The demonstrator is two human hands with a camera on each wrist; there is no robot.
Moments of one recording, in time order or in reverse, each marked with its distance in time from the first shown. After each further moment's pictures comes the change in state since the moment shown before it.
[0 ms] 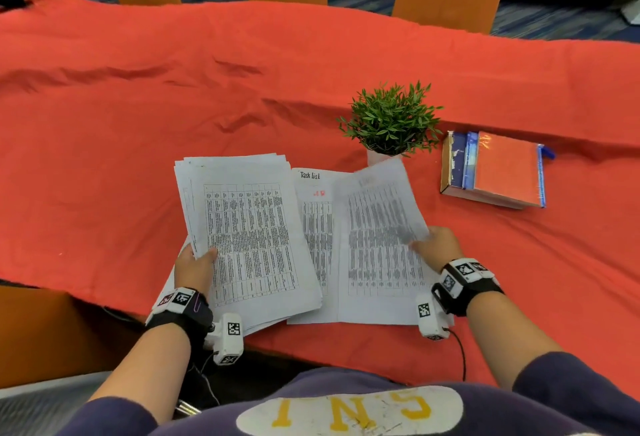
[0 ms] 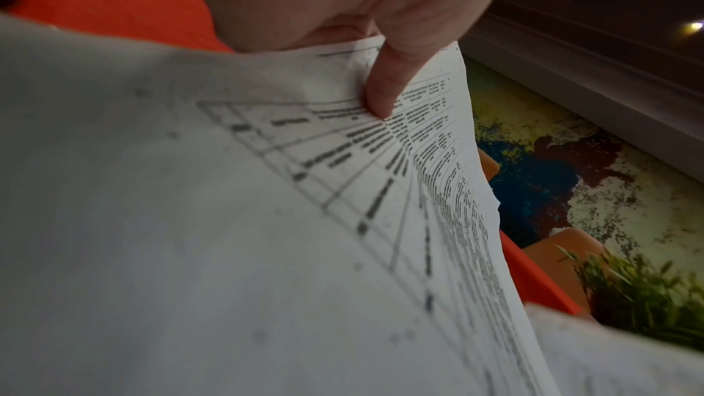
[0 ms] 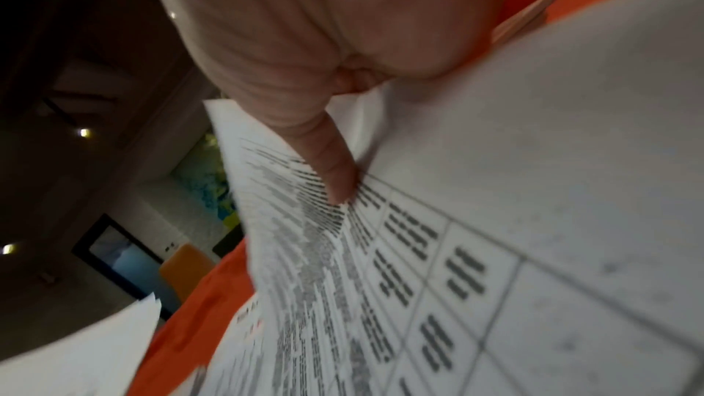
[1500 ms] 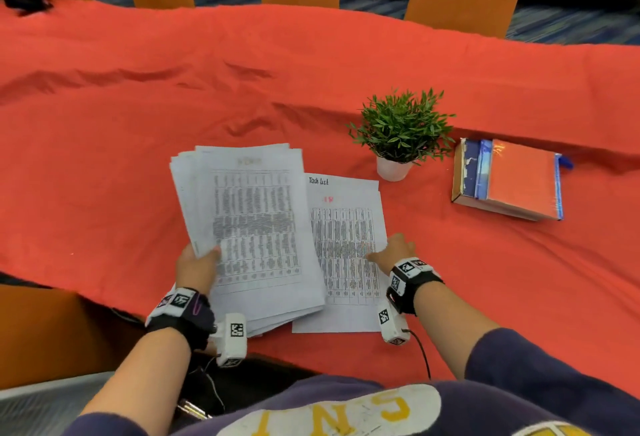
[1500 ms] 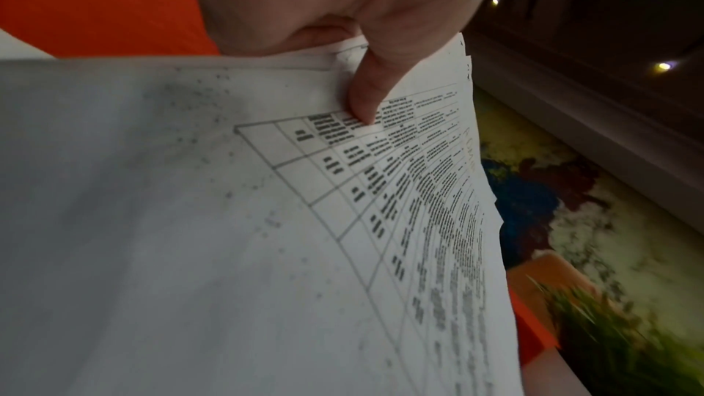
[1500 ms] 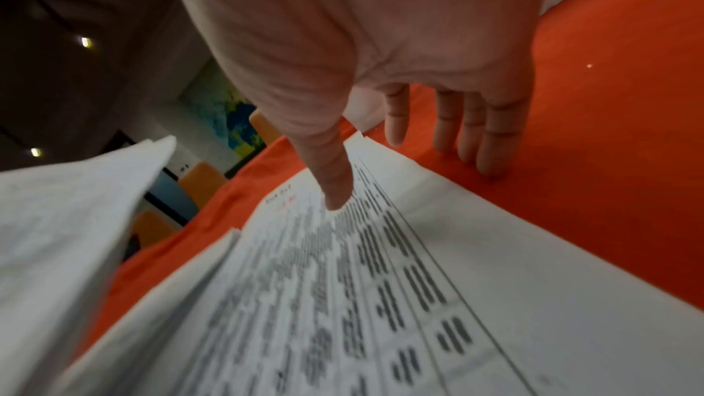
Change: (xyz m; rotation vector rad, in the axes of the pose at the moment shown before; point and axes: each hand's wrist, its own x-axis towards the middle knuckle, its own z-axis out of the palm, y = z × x) left_hand 0.002 0.017 -0.002 -0.023 0.026 0.003; right_hand 0.027 -0.026 0.086 -0.256 -0.110 0.196
